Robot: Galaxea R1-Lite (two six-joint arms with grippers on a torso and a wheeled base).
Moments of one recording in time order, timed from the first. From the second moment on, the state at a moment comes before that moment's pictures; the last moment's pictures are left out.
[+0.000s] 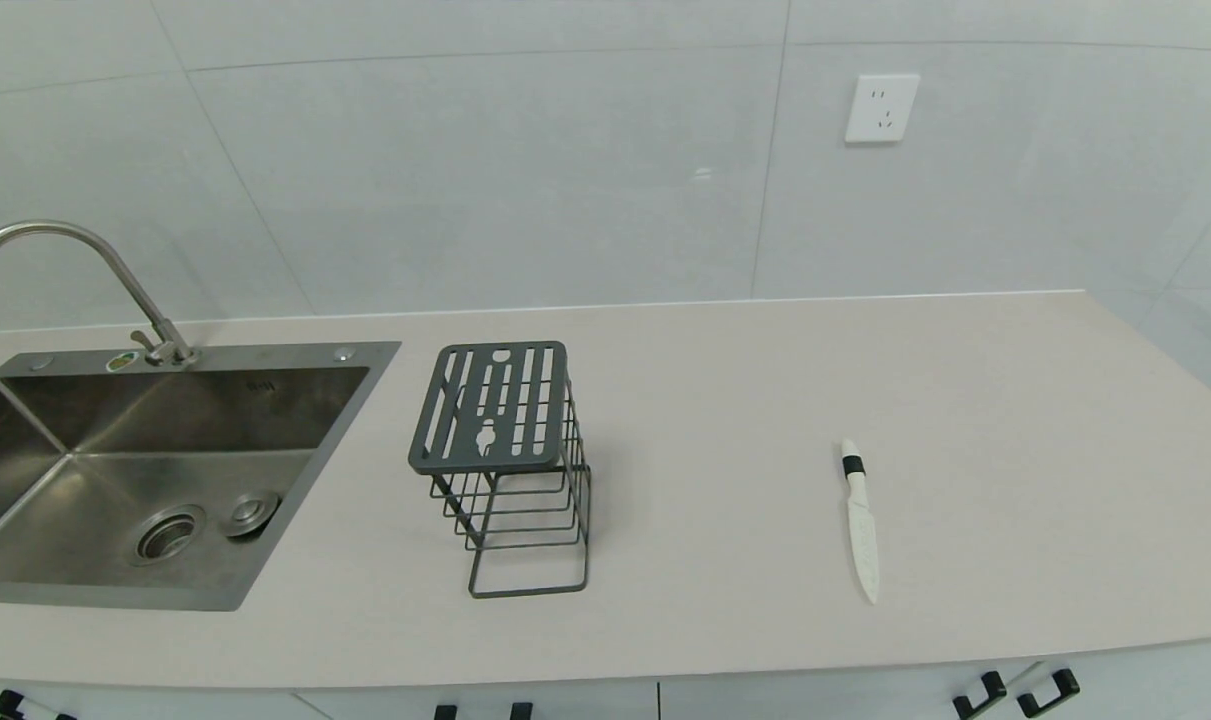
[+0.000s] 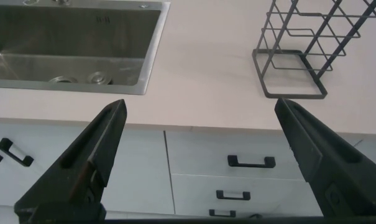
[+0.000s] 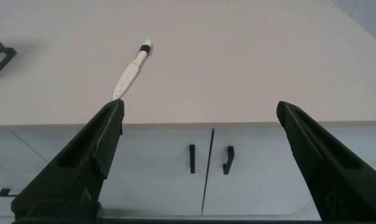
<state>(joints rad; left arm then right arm) 0.01 0.00 0.00 0.00 0.05 -0.04 0.00 0.00 0.00 0.00 0.02 -0.01</state>
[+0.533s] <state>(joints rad) 0.01 0.00 0.00 0.00 0.05 -0.04 0.00 0.00 0.00 0.00 0.04 -0.03</state>
